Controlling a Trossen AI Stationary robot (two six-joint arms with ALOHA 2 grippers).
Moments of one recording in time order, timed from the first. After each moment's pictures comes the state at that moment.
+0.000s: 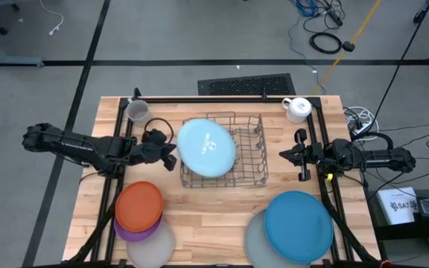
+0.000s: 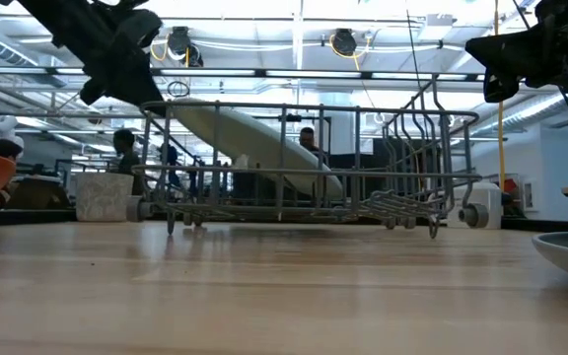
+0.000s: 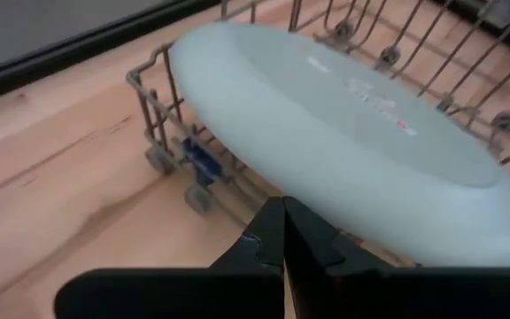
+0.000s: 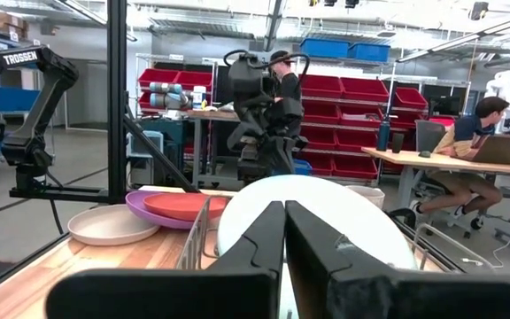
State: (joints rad) left arm -0.11 0.96 0.66 -0.48 -0.53 -0.71; right arm 0.01 0.09 0.02 0.29 0.00 -0.05
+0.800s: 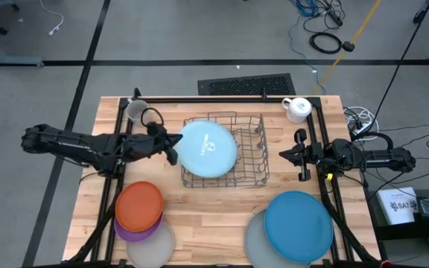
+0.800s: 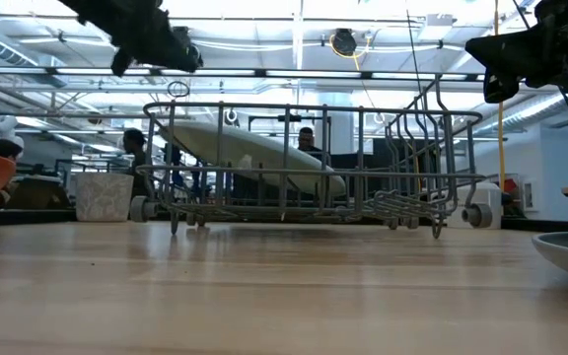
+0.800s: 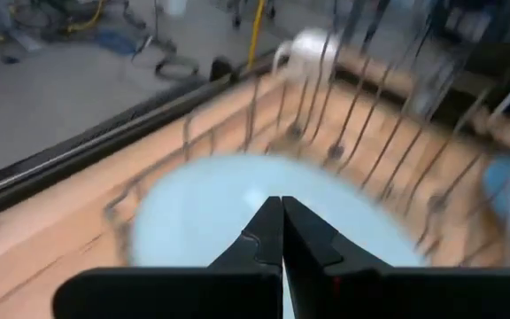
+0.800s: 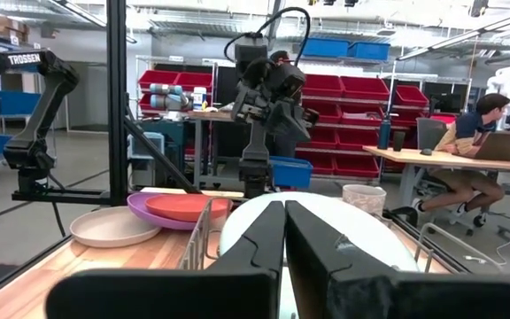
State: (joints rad) left arm -0.08 0.92 0.73 -0.34 -0.56 -0.47; right arm 0.01 0.09 0.02 0.29 0.00 -0.03
